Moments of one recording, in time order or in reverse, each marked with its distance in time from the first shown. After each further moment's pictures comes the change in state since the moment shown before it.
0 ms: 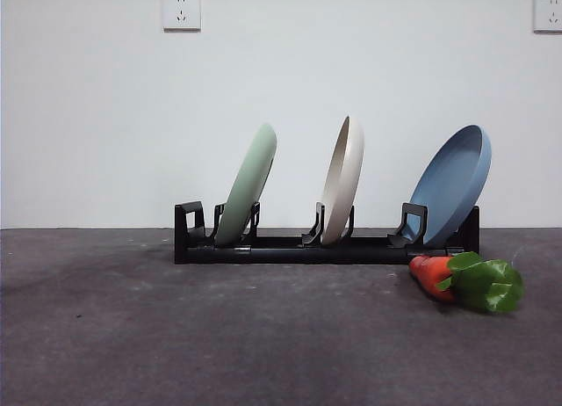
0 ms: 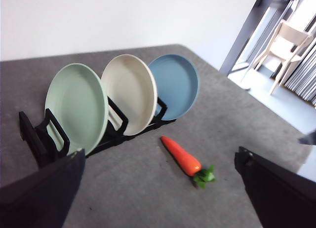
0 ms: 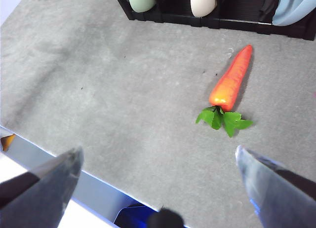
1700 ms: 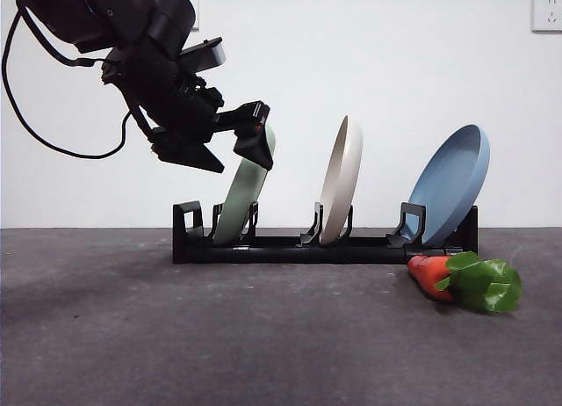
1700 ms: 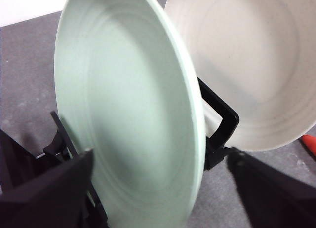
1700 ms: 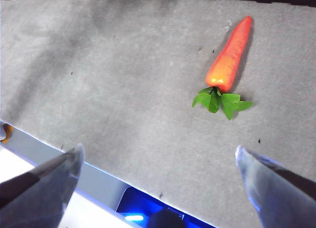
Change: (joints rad) left arm -0.283 0.900 0.064 0.721 -0.489 0.116; right arm 0.000 0.088 0.000 -0.023 0.000 0.006
